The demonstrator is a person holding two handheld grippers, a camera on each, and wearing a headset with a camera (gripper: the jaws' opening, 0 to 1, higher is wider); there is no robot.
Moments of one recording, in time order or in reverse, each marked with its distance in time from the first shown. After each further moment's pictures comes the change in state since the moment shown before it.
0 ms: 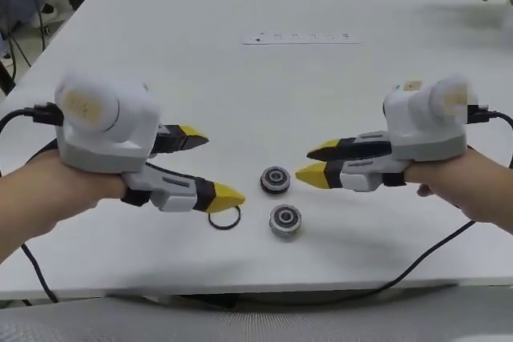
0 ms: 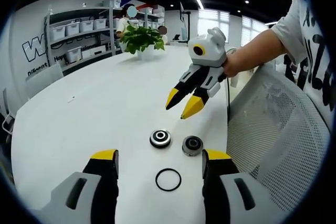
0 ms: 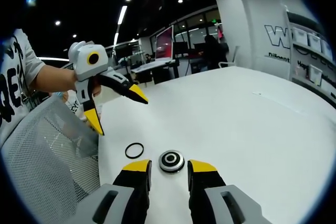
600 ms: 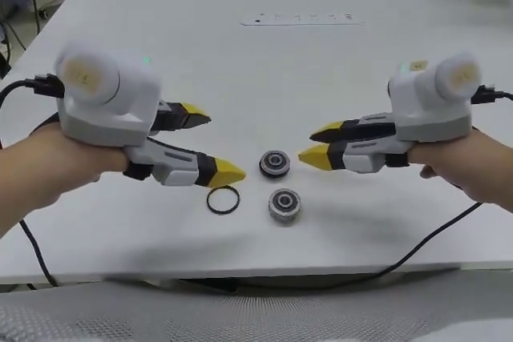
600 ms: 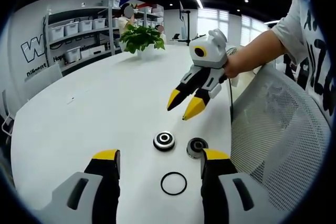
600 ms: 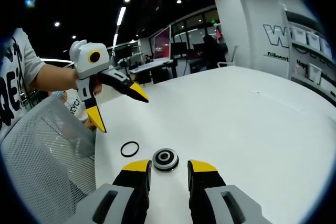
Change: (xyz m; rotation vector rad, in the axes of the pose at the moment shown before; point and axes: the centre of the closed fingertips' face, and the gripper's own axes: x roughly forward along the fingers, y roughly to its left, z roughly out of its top) left arm 0.011 0.010 0.004 0.009 0.007 -0.005; right arm 0.001 -0.012 -0.004 0.008 -0.007 -0.002
